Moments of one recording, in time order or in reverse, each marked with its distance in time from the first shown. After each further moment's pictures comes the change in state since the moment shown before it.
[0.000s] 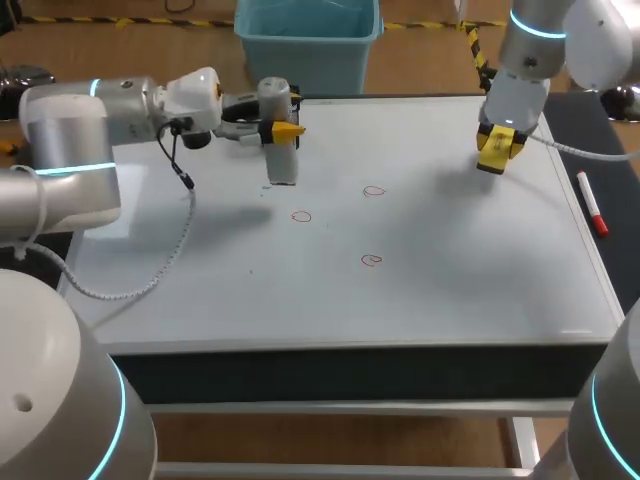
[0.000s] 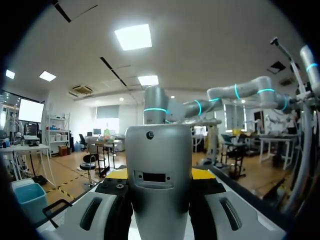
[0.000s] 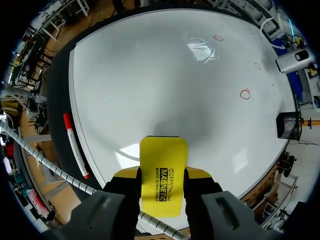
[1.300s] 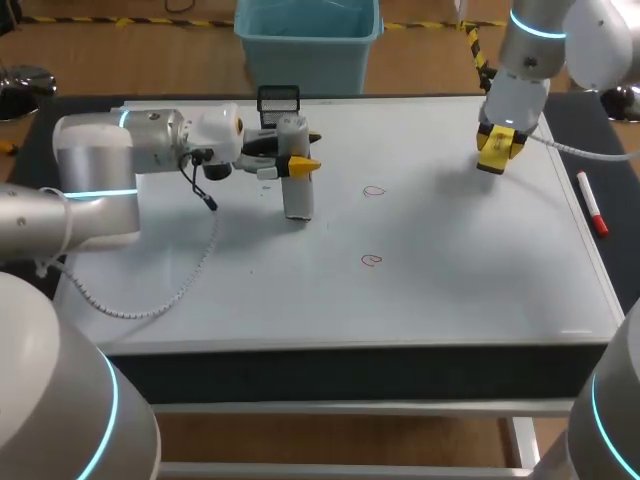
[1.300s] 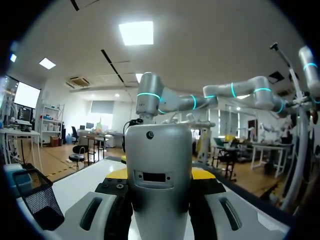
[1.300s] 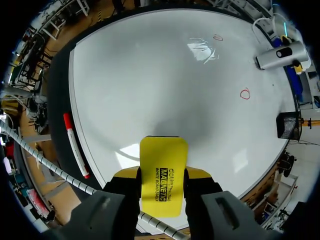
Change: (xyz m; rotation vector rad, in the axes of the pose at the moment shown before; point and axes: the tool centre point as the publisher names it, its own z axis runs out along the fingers) left arm 0.019 0.059 0.017 0.014 0.055 -0.085; right arm 0.000 0.000 0.000 0.000 0.000 0.000
